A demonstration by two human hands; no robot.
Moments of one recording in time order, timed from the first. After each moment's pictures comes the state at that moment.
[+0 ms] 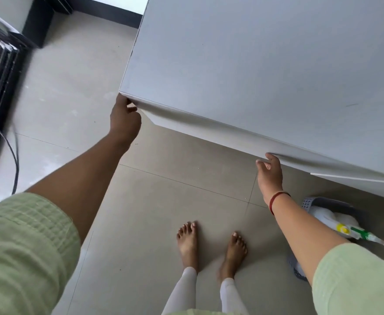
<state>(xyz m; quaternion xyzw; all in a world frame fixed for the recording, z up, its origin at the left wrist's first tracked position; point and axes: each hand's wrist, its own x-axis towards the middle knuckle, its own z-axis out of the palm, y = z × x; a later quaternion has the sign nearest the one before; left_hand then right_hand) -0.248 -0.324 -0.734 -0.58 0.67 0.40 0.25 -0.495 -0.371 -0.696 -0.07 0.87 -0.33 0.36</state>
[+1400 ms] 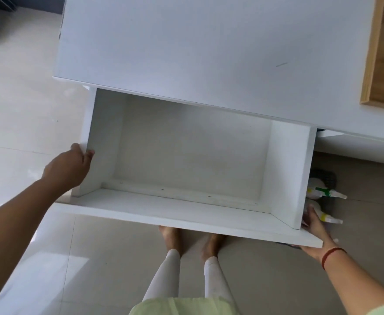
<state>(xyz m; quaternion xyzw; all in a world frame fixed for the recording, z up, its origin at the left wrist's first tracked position) -0.176 -0.523 -0.620 -0.62 0.72 0.20 0.24 -0.570 -0.110 -0.634 0.34 0.74 -0.36 0.45</state>
